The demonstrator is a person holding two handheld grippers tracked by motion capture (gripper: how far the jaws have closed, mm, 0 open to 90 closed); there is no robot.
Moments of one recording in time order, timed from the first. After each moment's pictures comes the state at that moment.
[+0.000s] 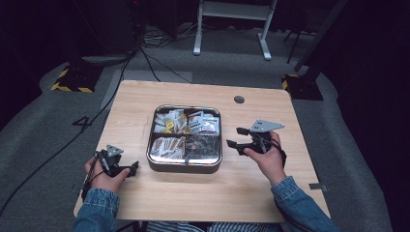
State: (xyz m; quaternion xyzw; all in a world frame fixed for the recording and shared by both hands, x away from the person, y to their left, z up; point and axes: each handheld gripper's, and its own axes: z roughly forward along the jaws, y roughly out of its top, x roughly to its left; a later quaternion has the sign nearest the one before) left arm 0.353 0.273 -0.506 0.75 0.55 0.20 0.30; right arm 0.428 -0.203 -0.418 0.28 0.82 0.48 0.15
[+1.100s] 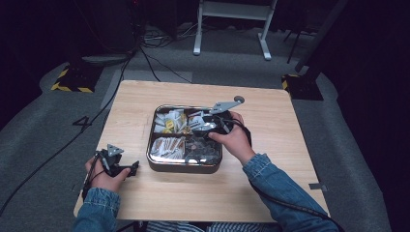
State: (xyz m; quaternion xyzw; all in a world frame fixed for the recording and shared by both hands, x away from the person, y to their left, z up) left arm 0.354 0.272 -0.506 0.75 0.55 0.20 0.30; right arm 0.476 -0.095 -0.402 0.23 0.86 0.45 0.08
